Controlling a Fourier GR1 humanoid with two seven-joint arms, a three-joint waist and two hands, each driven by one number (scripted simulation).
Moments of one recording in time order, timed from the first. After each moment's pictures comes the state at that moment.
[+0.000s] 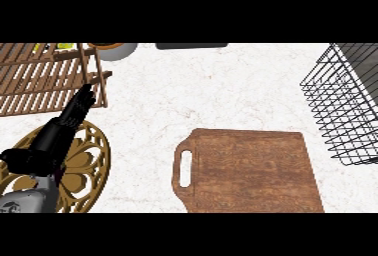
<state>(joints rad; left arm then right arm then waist) -0.11 0.20 0.07 -1.63 -0.04 -0.20 0.03 0.69 -0.70 0.39 -2.27 0.49 -0.17 -0.25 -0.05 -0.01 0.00</state>
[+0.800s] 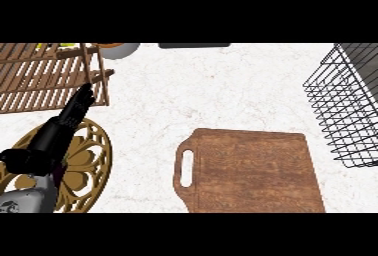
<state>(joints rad) -0.12 0.21 0.08 -1.63 -0.05 -0.21 0.02 0.95 -0.77 -0.27 -2.48 -0.04 -0.11 -0.30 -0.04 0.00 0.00</state>
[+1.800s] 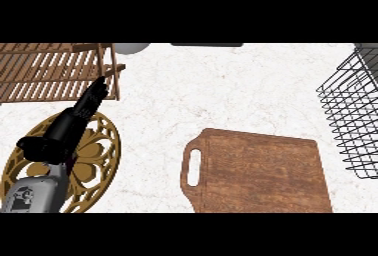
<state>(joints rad) -0.20 0.19 0.05 -1.57 -0.05 -0.23 0.01 0.21 -0.99 -0.51 -2.09 -0.39 -0.16 0.29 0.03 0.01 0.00</state>
